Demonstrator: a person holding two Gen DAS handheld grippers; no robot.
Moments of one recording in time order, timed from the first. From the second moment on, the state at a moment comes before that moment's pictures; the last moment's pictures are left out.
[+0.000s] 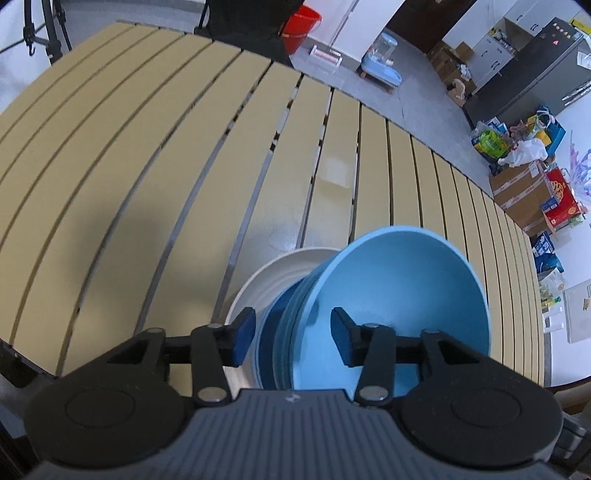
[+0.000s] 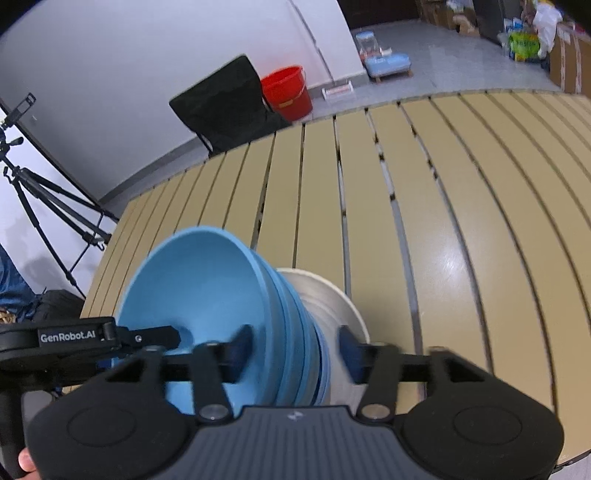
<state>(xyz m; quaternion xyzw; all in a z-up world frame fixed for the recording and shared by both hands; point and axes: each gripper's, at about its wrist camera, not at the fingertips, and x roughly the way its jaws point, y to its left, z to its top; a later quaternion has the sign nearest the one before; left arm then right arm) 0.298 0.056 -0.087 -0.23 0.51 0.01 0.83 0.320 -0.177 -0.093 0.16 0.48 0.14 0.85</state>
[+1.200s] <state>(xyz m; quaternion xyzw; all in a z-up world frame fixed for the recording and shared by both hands) 0.053 0.010 -0.006 -0.02 0.24 -0.02 0.97 0.076 -0.195 -0.025 -0.04 0.27 0.10 0.96</state>
